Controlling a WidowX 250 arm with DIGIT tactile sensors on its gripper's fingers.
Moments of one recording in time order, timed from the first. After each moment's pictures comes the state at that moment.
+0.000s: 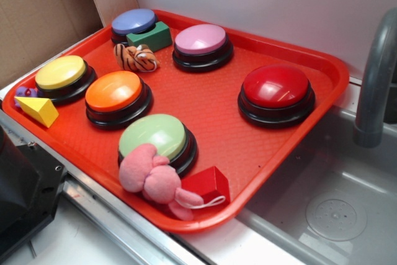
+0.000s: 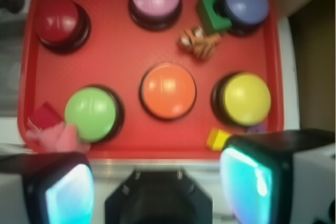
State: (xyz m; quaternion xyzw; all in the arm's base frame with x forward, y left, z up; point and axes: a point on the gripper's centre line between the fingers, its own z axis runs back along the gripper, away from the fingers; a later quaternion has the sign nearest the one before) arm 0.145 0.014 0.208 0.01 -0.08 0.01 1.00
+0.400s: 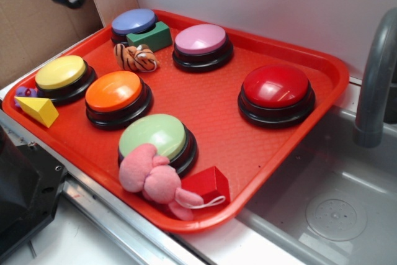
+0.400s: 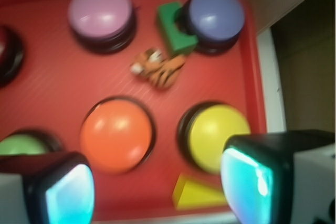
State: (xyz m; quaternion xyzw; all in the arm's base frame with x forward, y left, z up) arm 0.193 0.069 0.149 0.04 -0.09 0.03 0.99
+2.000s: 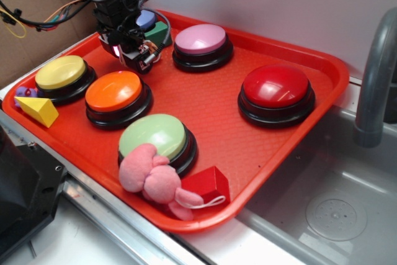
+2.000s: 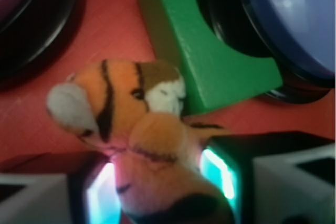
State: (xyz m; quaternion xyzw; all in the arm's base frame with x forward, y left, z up) arm 0.259 0.087 0.028 0.05 -0.07 0.00 1.00
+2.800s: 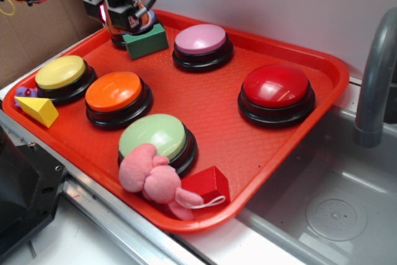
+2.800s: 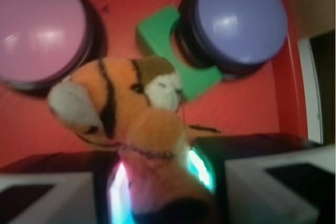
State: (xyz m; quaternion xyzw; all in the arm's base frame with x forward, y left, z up) arm 0.244 0.061 0.108 0.03 -0.01 0.07 1.00
